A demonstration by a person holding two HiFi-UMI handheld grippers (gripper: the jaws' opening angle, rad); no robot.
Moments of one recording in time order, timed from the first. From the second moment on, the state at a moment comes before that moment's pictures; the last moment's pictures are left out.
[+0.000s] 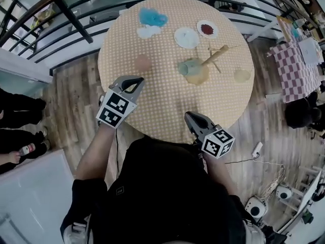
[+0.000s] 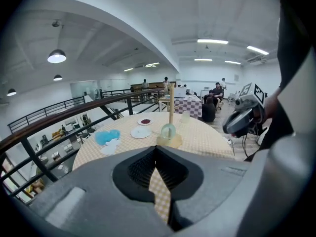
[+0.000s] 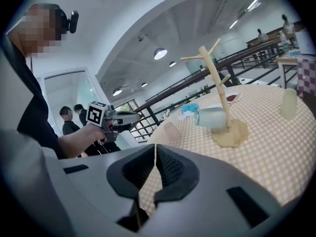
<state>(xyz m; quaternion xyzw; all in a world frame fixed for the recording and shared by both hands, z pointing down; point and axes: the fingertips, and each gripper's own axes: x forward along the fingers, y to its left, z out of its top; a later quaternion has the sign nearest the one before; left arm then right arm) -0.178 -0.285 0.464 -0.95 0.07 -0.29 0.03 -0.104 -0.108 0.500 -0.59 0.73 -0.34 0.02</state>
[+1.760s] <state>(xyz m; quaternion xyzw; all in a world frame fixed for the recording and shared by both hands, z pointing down) -0.109 -0.391 0.641 -0.84 -0.10 -0.53 0.09 -0.080 -0.125 0.561 -0.65 0.64 -0.40 0.06</state>
